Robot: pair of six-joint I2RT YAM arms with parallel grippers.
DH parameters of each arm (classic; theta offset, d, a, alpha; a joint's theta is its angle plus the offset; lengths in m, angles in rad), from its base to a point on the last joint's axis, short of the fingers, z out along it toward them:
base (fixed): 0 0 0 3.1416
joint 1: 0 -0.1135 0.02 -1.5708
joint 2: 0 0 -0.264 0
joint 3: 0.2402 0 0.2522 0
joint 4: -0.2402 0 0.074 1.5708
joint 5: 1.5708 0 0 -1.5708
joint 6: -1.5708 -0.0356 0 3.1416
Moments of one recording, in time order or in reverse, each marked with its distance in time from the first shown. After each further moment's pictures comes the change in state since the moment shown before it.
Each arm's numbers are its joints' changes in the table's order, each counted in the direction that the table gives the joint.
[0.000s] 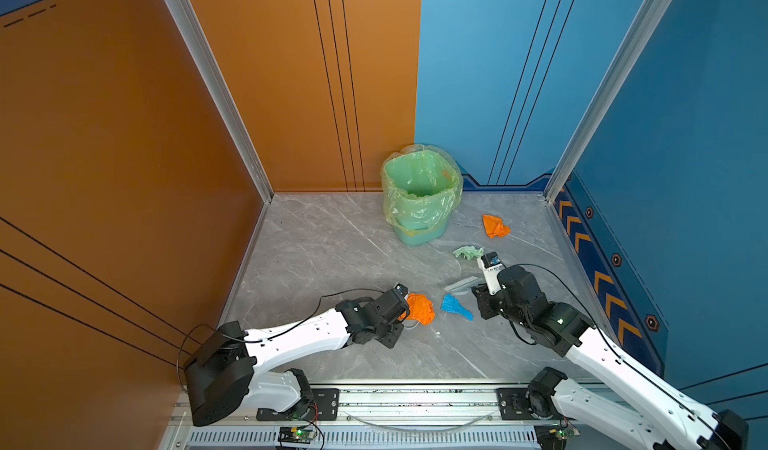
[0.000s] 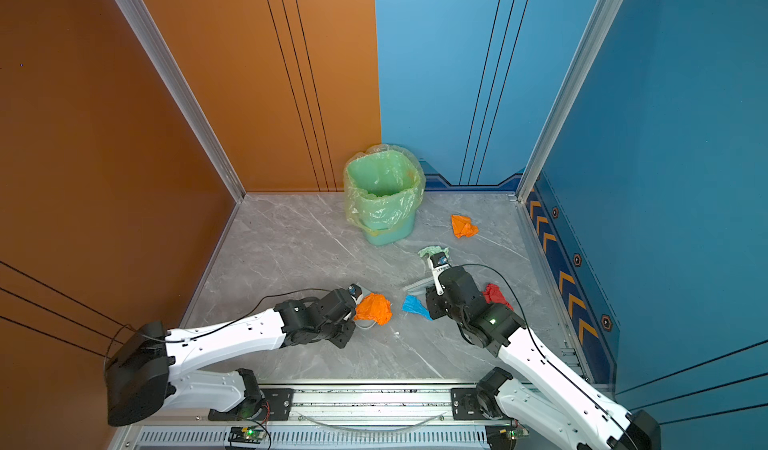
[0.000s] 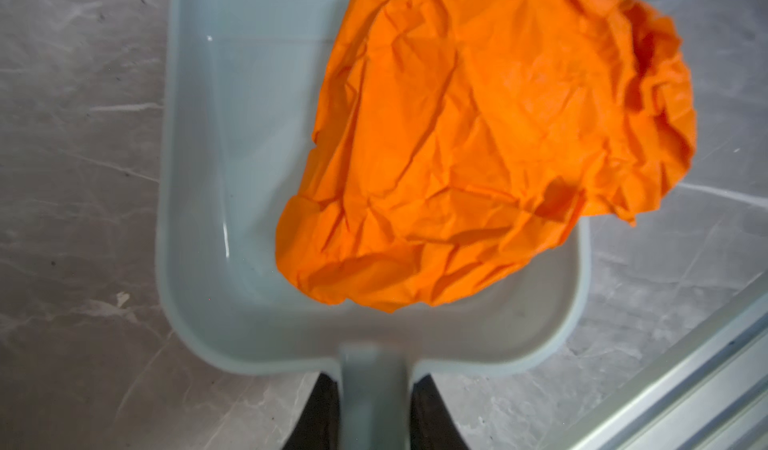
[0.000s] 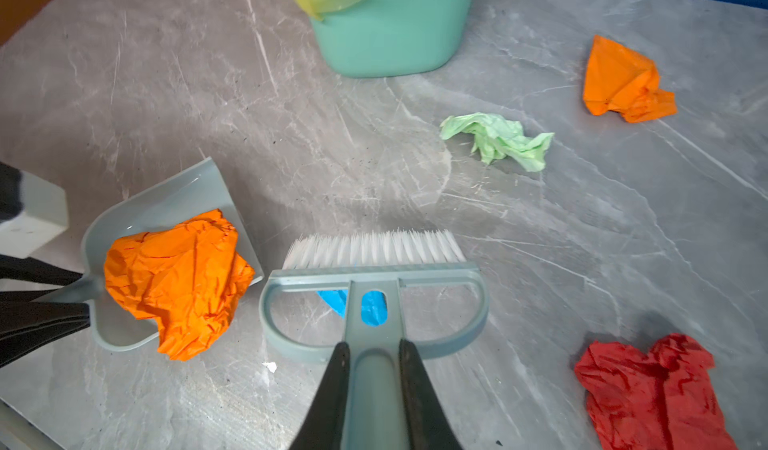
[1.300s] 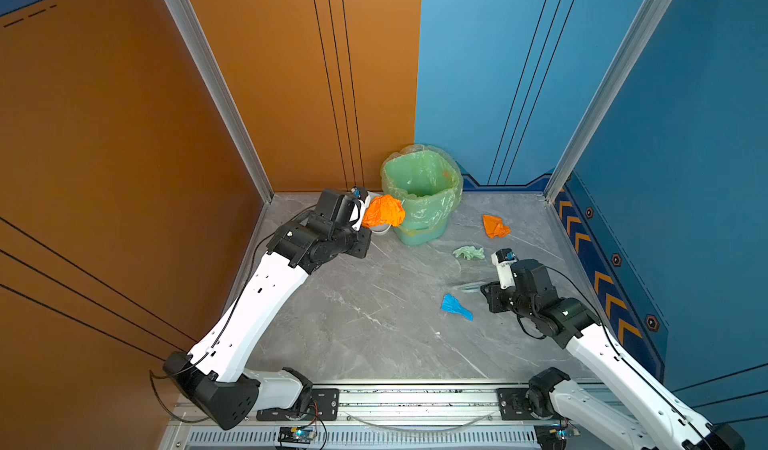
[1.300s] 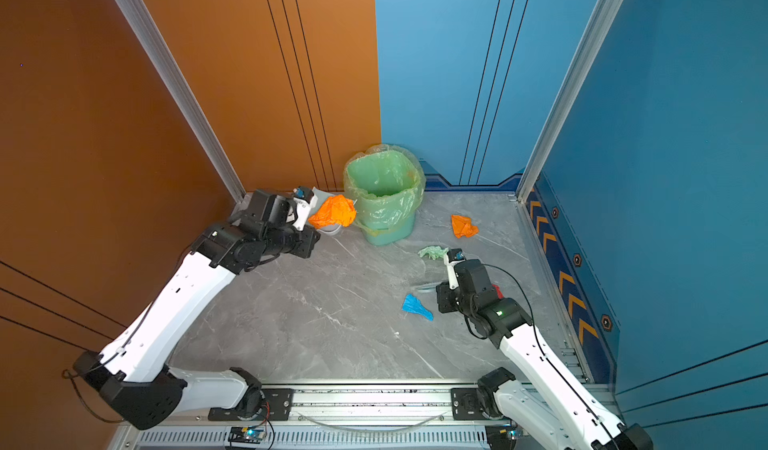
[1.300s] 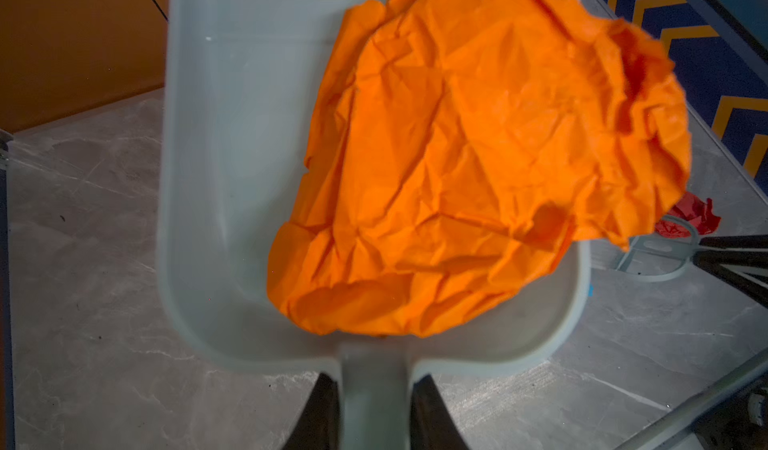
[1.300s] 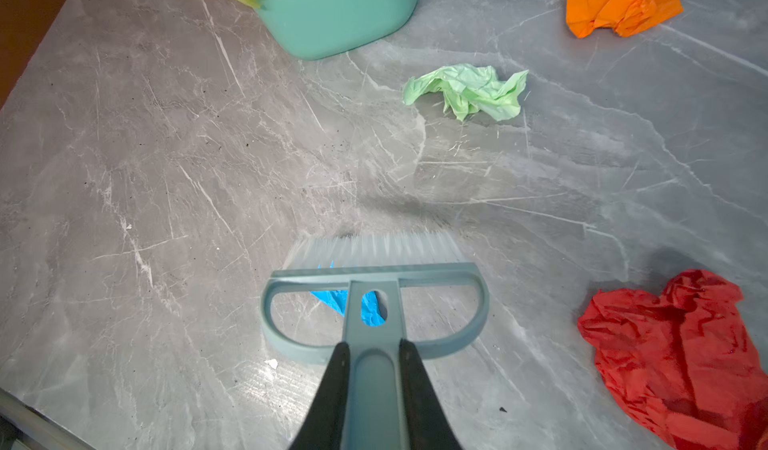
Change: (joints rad) left arm -0.480 -0.073 0.837 -0.454 0.070 -0.280; right arm 0.188 -0.056 0.008 -0.040 -0.166 -0.047
